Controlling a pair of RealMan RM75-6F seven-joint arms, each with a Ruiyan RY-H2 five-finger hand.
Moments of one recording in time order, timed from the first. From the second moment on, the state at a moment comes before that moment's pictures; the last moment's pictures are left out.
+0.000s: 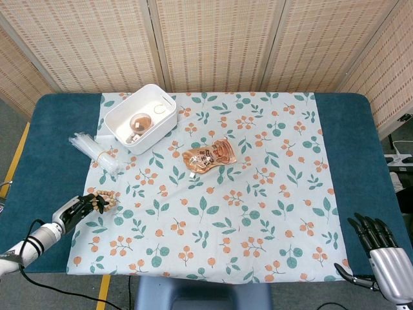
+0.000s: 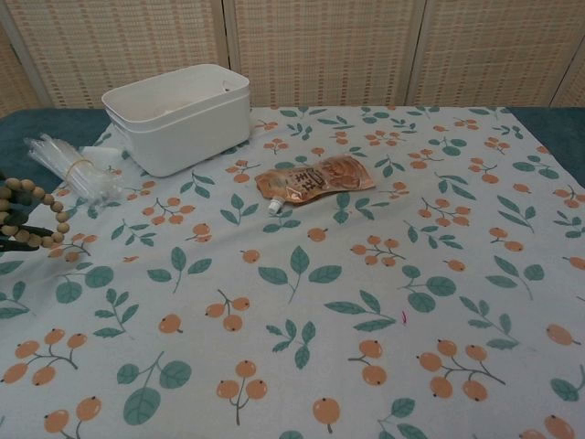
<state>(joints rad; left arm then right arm) -0.08 -1.32 -0.93 -1.43 0.60 -0.24 -0.25 -0.10 -0.96 -0.11 -1.80 -1.76 1.60 -0.06</state>
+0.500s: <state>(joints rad) -0.08 -1.32 -0.92 -1.44 0.62 -0.23 -0.26 -0.11 -0.95 -0.11 -1.80 -1.77 1.61 -0.05</state>
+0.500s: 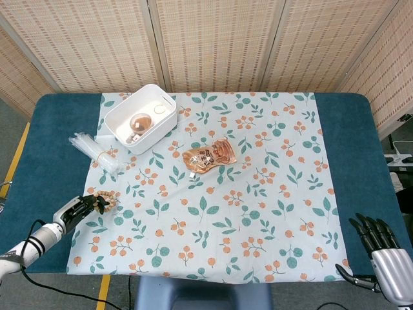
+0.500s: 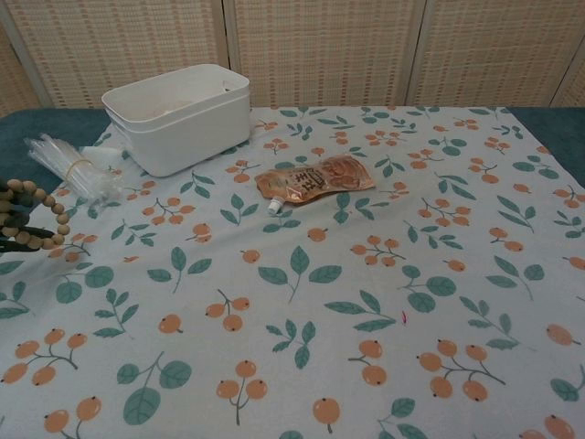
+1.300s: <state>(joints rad) -0.07 -1.33 -0.94 -1.45 0.62 -0.28 -0.24 -0.12 -0.95 -0.11 -1.79 -1.77 1.62 -0.04</state>
